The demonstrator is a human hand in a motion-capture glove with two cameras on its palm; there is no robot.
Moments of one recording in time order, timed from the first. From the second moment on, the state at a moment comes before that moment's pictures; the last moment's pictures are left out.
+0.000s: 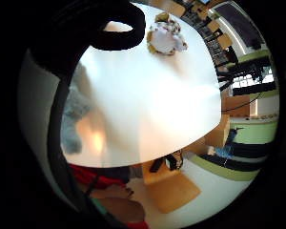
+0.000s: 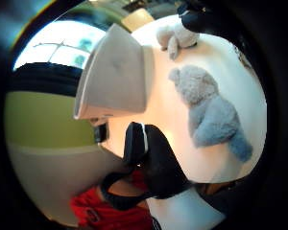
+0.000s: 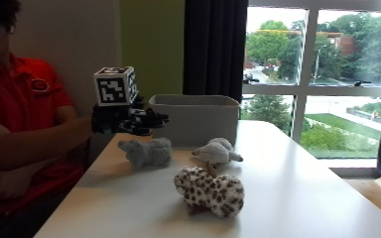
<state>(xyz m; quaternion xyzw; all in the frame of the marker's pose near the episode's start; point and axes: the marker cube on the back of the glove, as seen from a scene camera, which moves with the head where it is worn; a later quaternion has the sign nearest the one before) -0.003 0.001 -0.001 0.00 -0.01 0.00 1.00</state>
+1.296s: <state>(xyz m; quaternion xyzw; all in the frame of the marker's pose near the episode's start) -0.028 -0.042 0.093 -0.07 0.05 -0.05 0.99</state>
